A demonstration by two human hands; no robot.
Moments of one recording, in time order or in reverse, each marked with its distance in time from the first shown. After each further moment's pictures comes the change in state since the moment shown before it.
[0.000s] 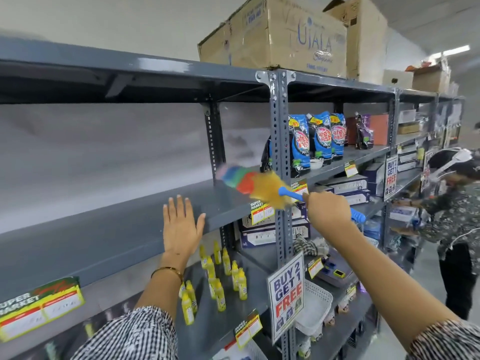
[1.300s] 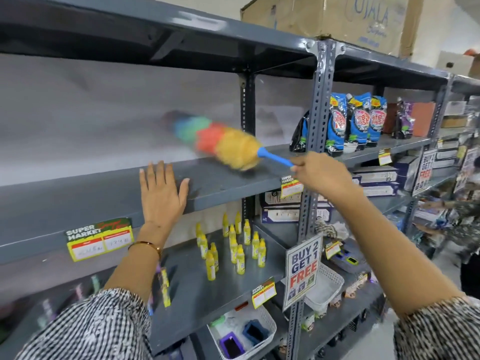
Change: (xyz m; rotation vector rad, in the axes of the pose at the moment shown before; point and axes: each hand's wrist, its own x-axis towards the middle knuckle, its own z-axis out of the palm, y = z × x) left_hand -0.046 -0.094 -0.052 0.008 0.218 -0.129; right_hand -0.020 -0.074 -0.063 0.420 0.036 -0.180
